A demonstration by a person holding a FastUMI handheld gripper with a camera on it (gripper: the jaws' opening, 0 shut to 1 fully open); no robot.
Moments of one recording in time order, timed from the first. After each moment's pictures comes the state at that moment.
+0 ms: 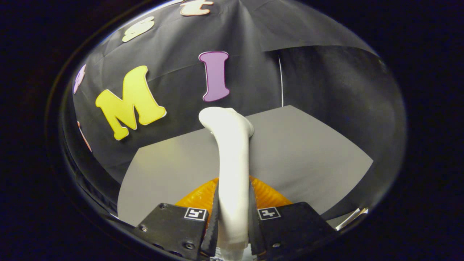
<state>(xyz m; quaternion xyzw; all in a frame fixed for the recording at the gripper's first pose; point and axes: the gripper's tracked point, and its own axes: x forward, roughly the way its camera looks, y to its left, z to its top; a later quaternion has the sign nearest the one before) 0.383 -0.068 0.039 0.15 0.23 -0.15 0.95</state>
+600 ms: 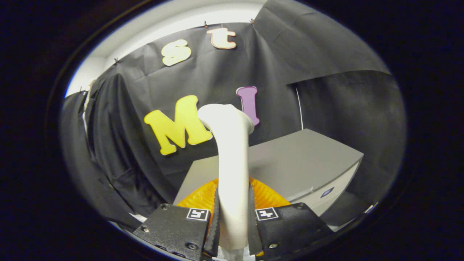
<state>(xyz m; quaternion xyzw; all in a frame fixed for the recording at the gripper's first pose) 0.254 0.061 0.106 0.13 0.08 -0.05 0.99</state>
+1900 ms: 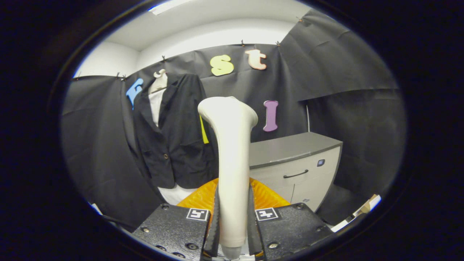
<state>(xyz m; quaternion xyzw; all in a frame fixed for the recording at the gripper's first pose) 0.032 0.209 0.064 0.06 0.05 0.01 1.00</state>
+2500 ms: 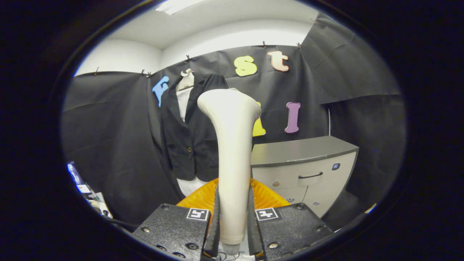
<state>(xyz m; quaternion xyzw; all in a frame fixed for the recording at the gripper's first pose) 0.001 0.219 0.063 0.04 0.04 0.09 0.99</state>
